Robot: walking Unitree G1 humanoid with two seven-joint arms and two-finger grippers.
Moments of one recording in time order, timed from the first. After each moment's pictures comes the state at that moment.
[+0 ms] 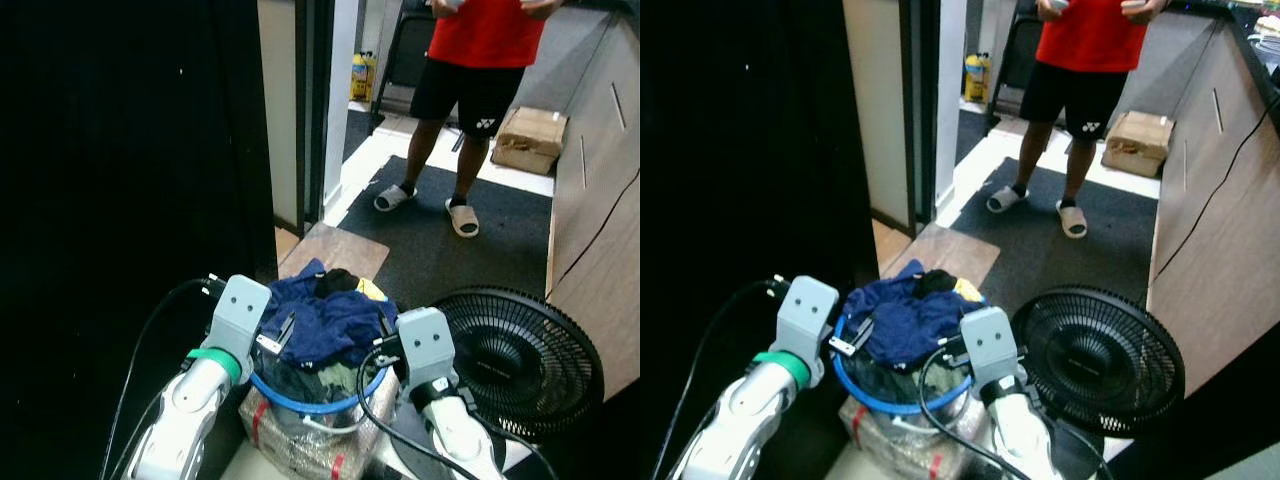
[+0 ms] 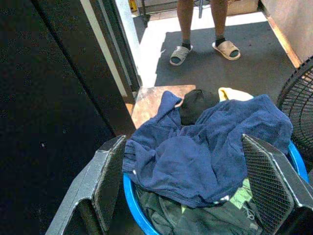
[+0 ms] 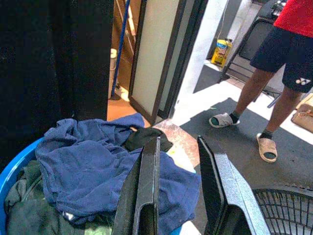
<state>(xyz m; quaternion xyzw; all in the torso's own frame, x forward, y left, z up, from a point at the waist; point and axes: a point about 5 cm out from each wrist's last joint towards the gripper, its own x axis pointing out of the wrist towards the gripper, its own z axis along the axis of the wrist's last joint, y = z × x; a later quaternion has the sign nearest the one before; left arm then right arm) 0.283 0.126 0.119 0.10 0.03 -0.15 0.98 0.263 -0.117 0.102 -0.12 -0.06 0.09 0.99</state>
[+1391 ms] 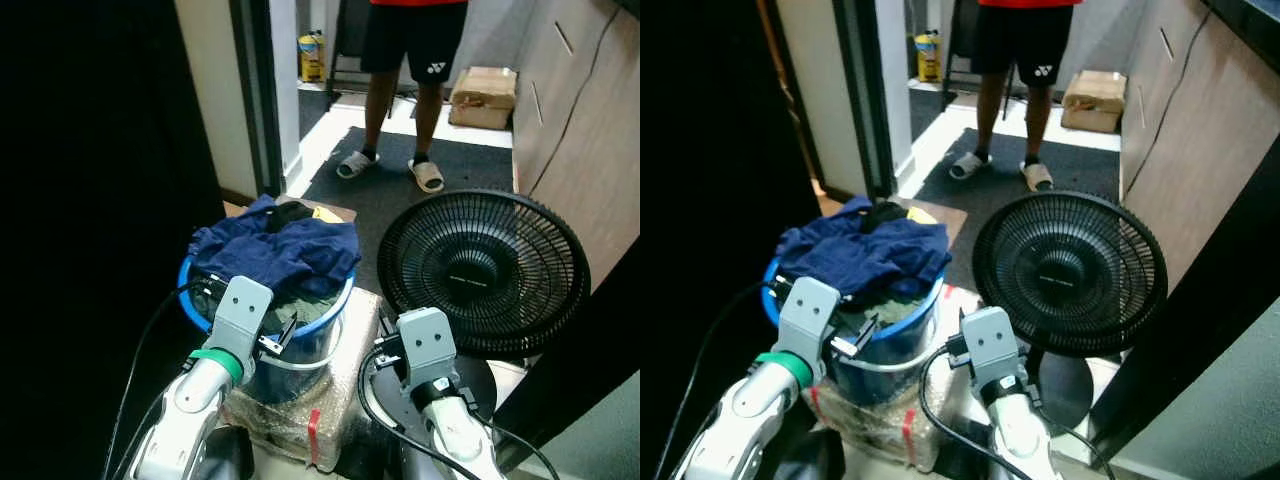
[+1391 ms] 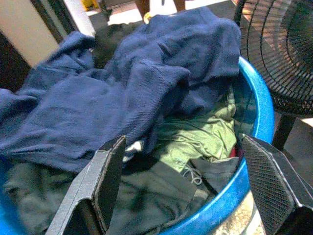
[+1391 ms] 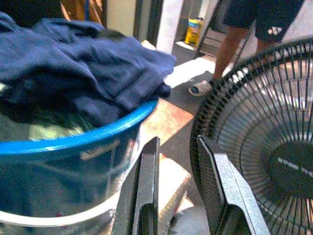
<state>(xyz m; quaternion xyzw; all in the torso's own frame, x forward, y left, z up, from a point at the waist) 0.284 0.124 0.118 0.10 0.03 -0.15 0.98 0.263 -0.118 0.103 -0.11 -0.06 0.09 0.99</state>
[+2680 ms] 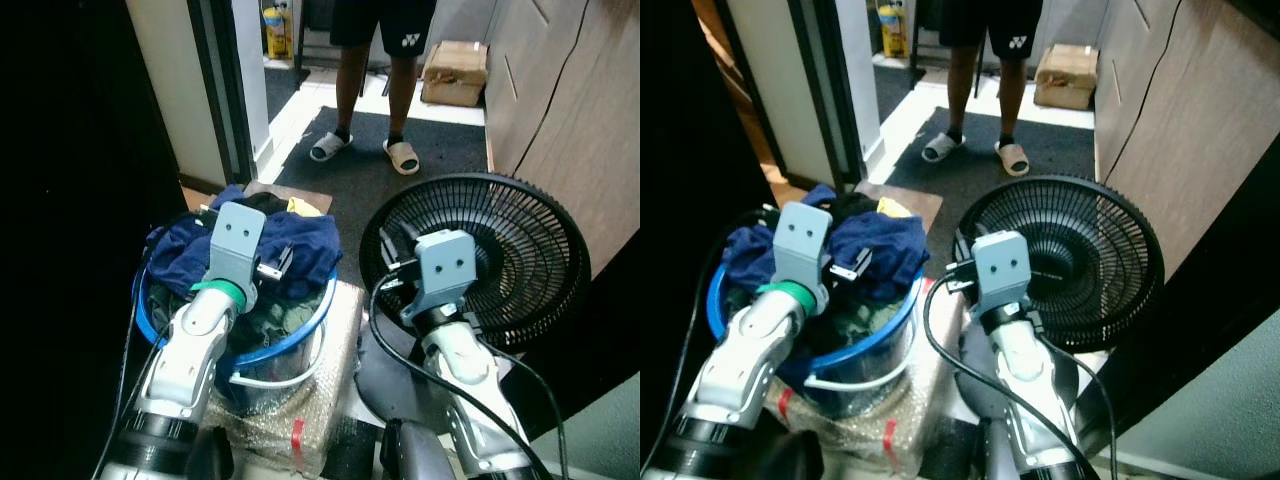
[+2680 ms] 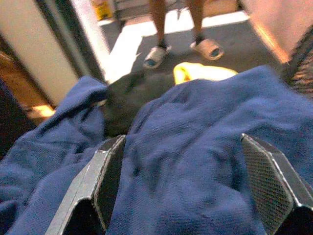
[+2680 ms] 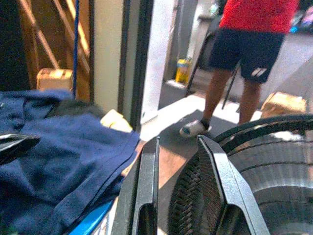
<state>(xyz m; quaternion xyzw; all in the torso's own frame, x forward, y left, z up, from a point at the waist) 0.343 0.127 0.175 0.09 0.00 -0.08 0.99 0.309 -0.105 0.175 -0.07 -0.16 0.12 0.98</state>
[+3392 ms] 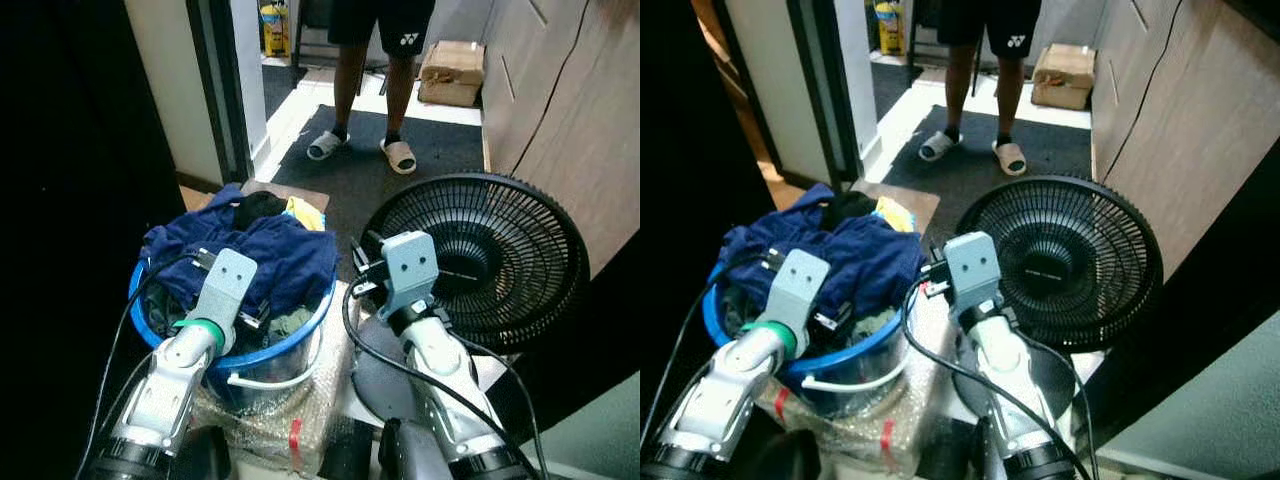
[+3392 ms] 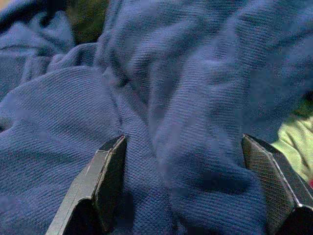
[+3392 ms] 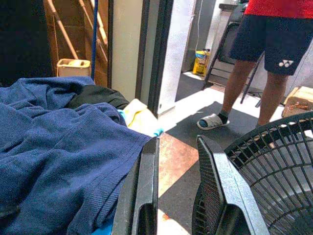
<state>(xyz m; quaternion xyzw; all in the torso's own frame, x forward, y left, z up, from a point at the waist) 0.314 0.149 0.125 0.17 0.09 -0.14 0.97 0.315 -0.091 0.166 -0.08 -0.15 0.15 0.97</state>
